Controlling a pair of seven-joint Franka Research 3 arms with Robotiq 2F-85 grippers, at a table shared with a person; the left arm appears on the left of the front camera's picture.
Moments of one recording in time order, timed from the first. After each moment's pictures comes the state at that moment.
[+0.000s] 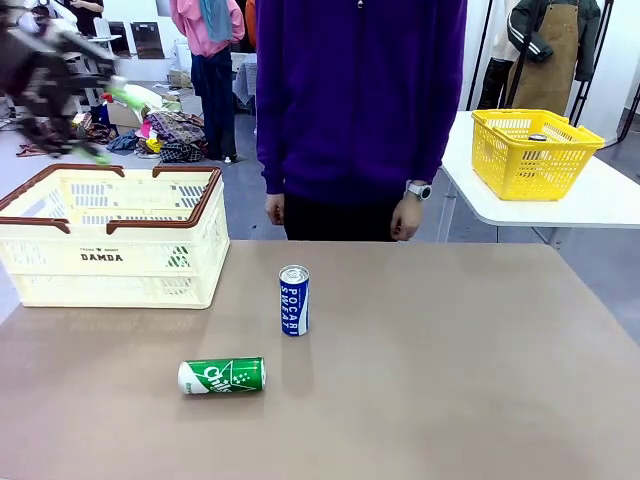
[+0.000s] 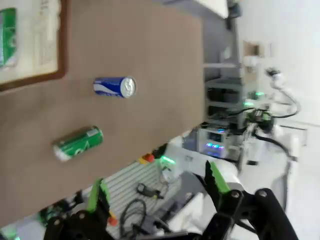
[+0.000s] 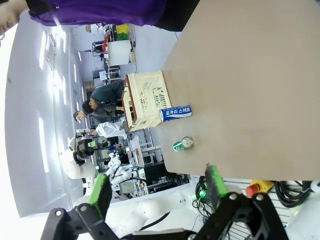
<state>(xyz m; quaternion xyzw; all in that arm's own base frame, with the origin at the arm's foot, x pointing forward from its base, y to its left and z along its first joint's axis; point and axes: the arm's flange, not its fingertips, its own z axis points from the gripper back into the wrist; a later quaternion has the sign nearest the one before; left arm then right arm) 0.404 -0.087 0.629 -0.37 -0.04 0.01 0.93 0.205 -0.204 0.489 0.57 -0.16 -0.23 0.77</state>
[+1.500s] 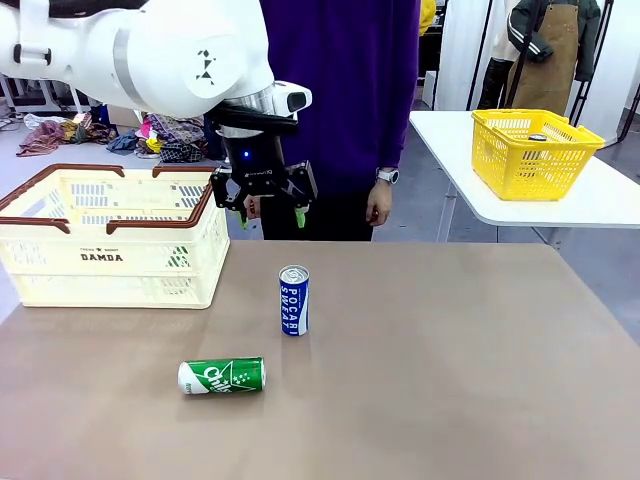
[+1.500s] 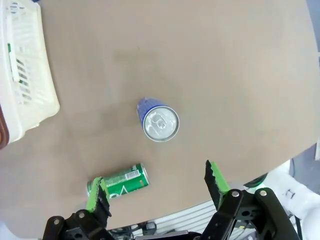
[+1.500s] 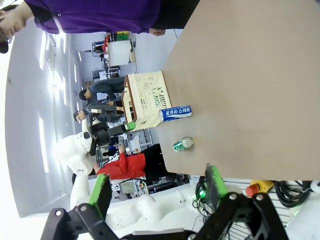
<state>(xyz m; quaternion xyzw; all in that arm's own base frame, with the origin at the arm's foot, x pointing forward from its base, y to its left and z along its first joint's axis) 0.422 -0.320 0.531 -0.06 -0.08 -0.07 0.99 0.205 -0.204 0.489 0.57 -0.16 -0.23 0.77</state>
